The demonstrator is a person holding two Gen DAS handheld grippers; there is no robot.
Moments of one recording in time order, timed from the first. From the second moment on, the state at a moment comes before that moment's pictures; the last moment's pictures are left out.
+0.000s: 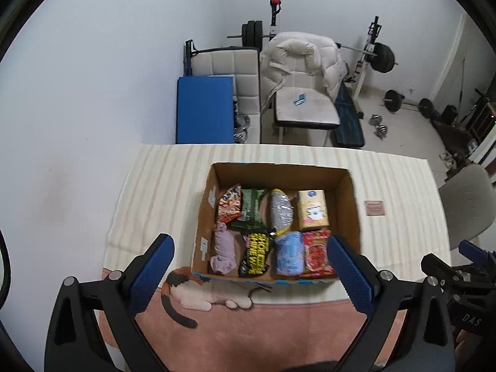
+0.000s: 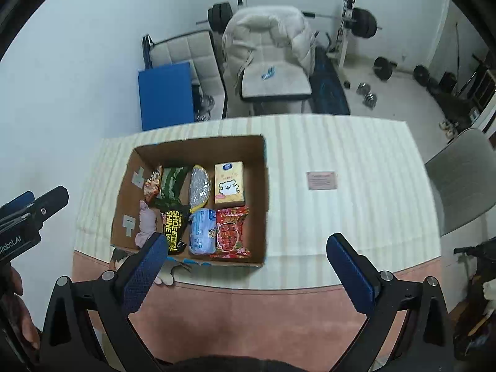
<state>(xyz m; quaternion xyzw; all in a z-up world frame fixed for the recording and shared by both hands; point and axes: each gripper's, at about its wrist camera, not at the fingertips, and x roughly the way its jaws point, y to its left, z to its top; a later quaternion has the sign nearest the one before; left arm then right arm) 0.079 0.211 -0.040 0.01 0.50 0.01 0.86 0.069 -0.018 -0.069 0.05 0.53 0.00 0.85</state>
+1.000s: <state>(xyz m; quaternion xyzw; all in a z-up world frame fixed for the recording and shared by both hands) -0.002 0.190 -0.002 0.00 0.46 0.01 0.89 0.002 -0.018 0.012 -0.01 0.48 -0.03 0.88</state>
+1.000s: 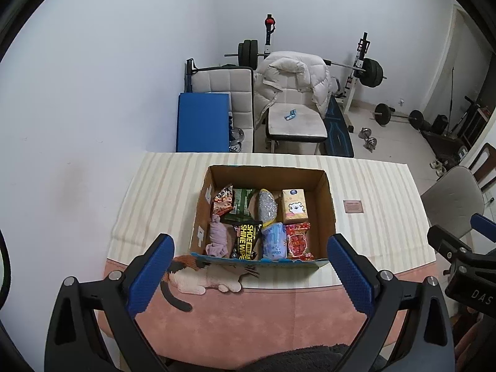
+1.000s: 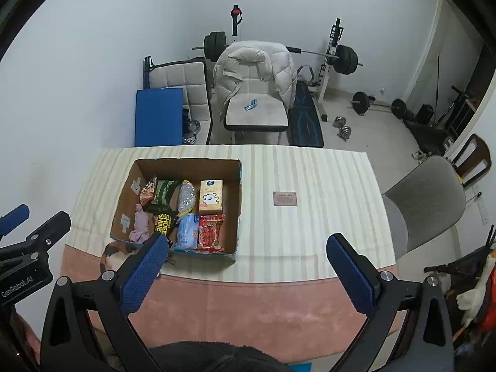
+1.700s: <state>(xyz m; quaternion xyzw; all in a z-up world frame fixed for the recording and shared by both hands) -0.005 0.196 -0.002 -0.01 0.46 0.01 0.89 0.000 -0.013 0.013 -0.01 0.48 -0.02 0.88</state>
